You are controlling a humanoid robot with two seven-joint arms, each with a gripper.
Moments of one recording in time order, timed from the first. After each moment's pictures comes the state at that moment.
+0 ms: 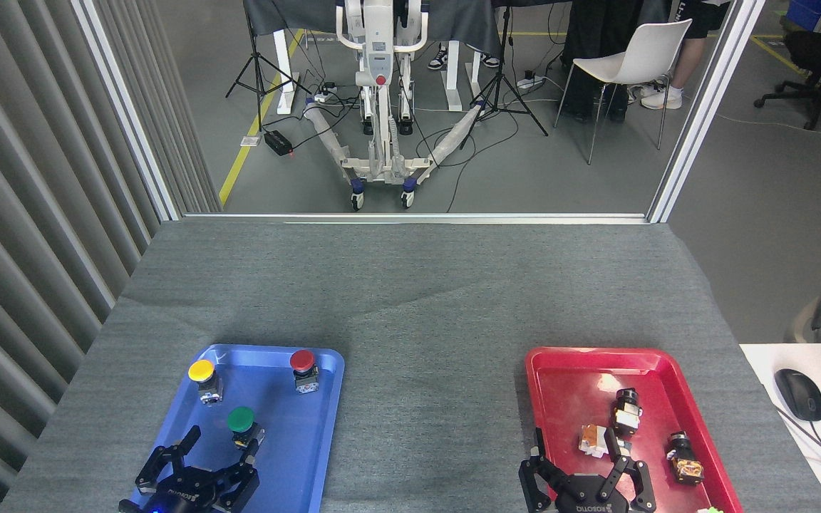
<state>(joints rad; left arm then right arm) -0.01 0.16 0.08 -1.24 -1.45 -0.38 0.20 0.21 0.07 0.09 -1.62 1.56 0.10 -0.14</state>
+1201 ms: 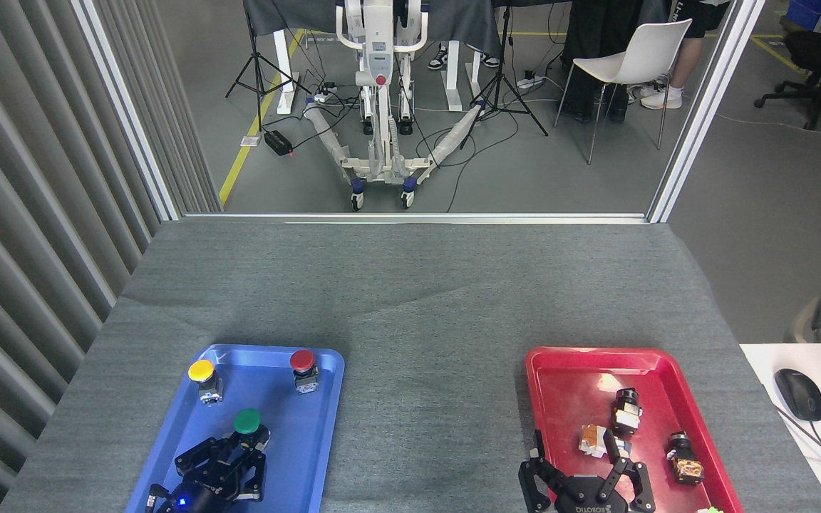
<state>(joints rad) -0.10 0.18 -0.01 -1.10 -1.48 -0.40 0.21 0.21 0.07 0.09 -1.61 1.56 0.10 -0.14</state>
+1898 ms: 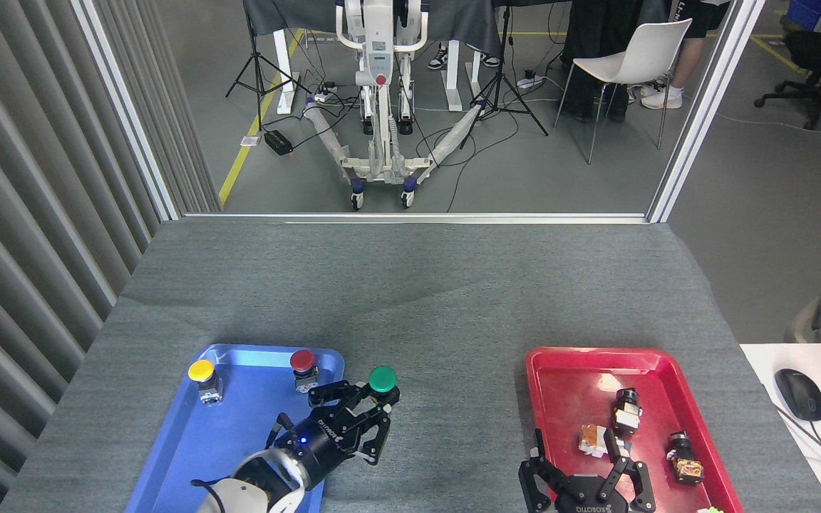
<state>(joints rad) -0.33 0.04 -0.32 -1.06 -1.56 -0.50 0.18 0.21 0.07 0.09 -1.61 1.56 0.10 -0.14</state>
